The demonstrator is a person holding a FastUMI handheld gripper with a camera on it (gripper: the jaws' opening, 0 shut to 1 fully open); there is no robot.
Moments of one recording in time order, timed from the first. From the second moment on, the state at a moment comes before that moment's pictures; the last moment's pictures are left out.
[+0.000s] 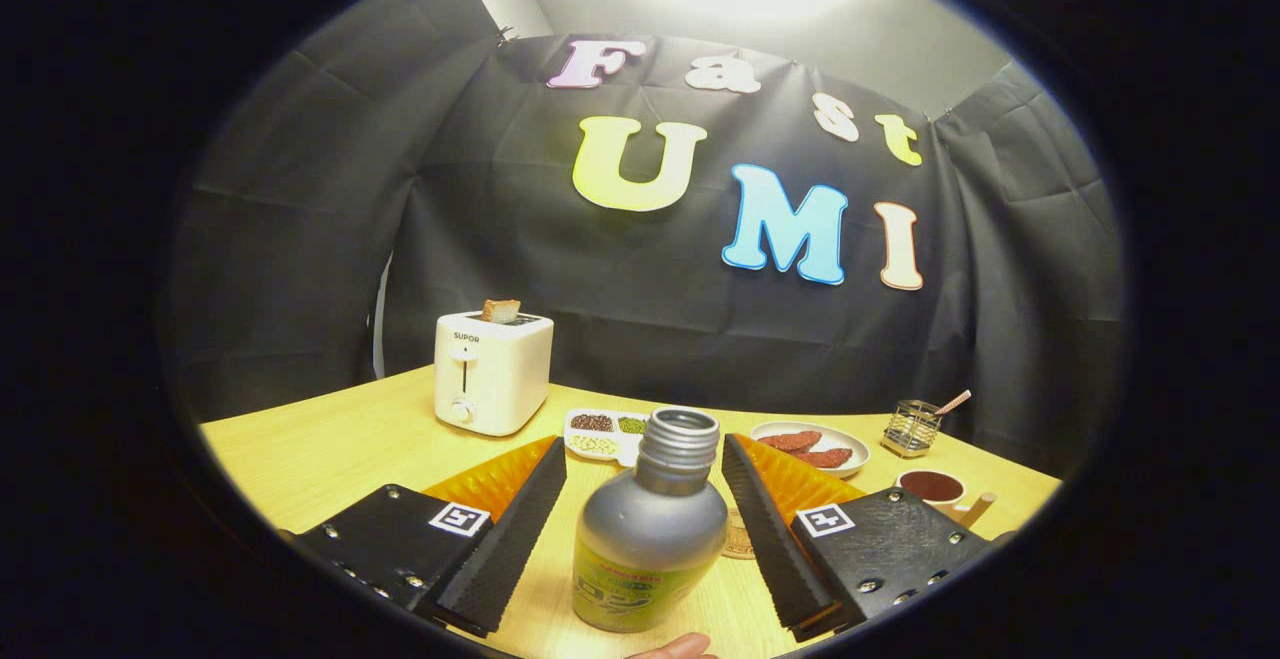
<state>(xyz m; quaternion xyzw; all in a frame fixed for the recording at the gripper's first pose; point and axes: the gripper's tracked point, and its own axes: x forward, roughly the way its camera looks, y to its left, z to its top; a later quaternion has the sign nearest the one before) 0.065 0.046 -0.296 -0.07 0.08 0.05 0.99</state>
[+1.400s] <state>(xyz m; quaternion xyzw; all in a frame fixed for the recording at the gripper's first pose) 0.085 -0.006 -0.285 0.03 0.07 0.04 1.00</state>
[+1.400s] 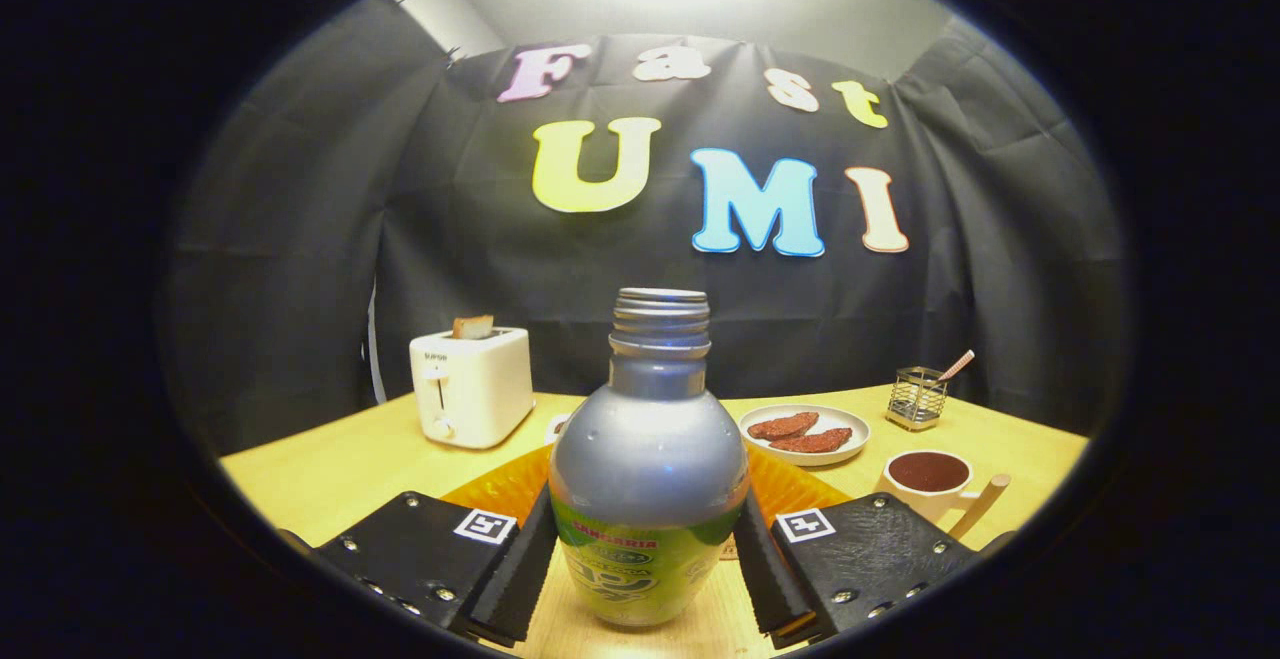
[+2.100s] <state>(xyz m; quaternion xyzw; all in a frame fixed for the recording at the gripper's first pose) 0.118 -0.051 -0.290 0.34 0.08 0.02 0.94</state>
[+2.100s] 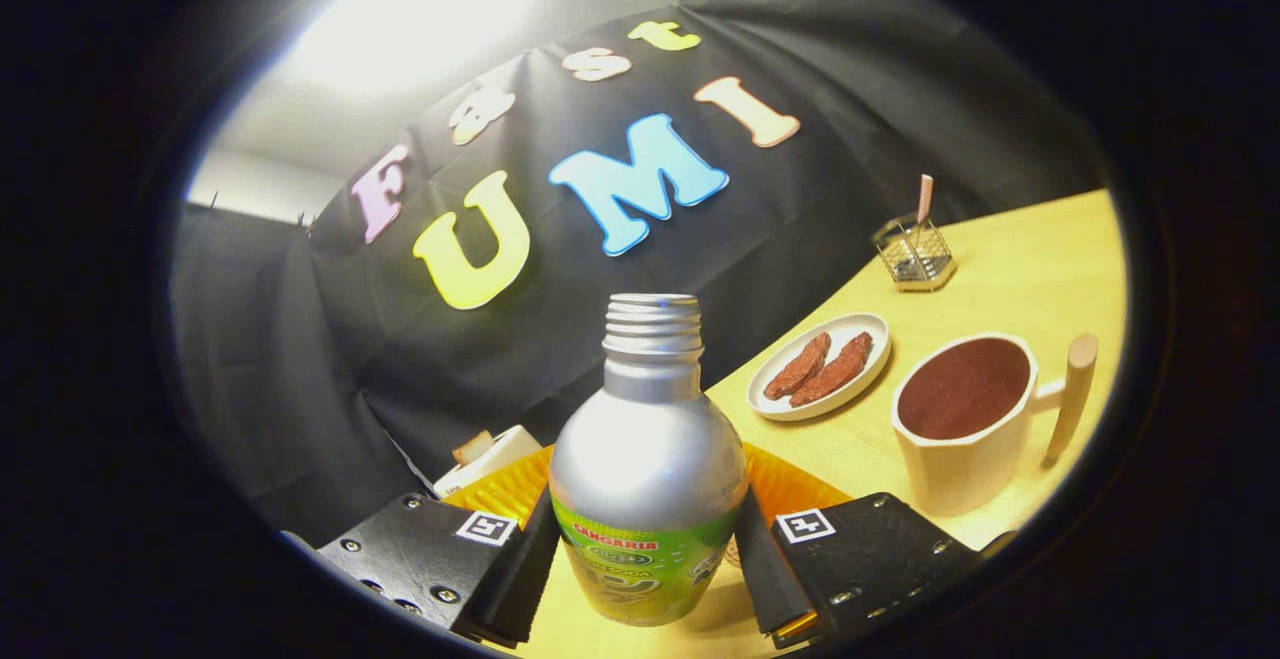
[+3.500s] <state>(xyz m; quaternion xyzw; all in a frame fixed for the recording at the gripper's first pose) 0.144 -0.074 -0.243 0.71 -0.01 0.01 0.70</state>
